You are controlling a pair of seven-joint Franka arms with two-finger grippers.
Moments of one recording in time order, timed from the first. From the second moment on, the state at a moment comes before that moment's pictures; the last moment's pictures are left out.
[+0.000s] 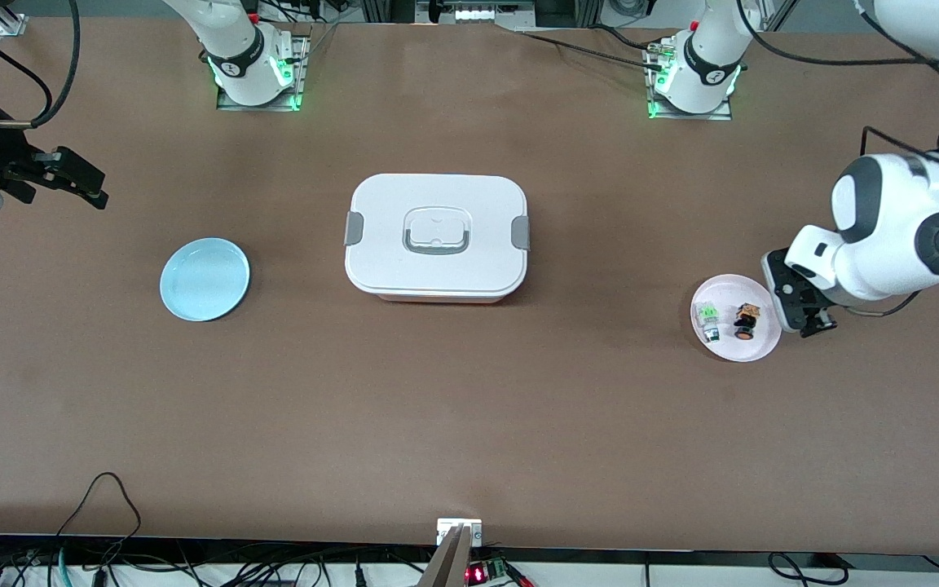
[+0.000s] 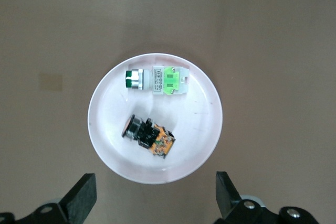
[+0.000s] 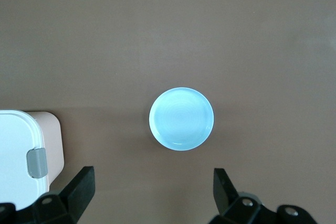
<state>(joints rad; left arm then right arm) 0.02 0.34 0.03 -1.92 0.02 2.13 1.46 -0.01 -0.02 0.07 -1.62 -0.03 1.63 0.12</state>
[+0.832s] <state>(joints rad) 0.04 0.50 0.03 -1.97 -0.08 2.35 1.95 -0.01 -0.02 0.07 -1.62 -0.03 1.63 0.13</state>
